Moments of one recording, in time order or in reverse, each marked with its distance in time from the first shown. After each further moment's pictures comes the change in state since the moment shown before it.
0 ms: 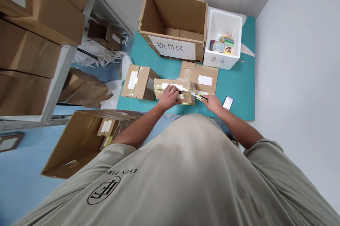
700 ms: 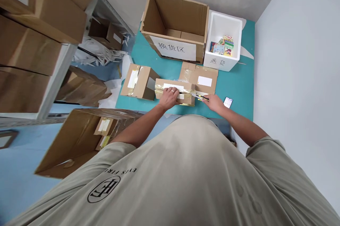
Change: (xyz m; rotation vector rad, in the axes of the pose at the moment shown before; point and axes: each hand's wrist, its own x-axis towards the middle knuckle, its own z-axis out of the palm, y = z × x) left_hand 0.002 0.012 -0.001 0.124 -0.070 -0.094; right_hand 0.001 0.007 -0.016 -0.178 0.002 -0.060
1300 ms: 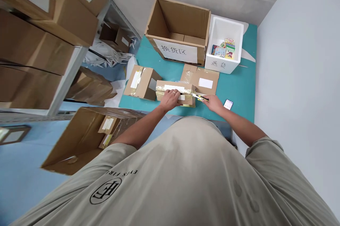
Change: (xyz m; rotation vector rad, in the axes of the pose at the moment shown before) left_hand 0.001 0.009 -0.004 0.012 -0.033 -0.042; right_hand 0.007 0.001 -0.004 0.131 -0.004 -0.015
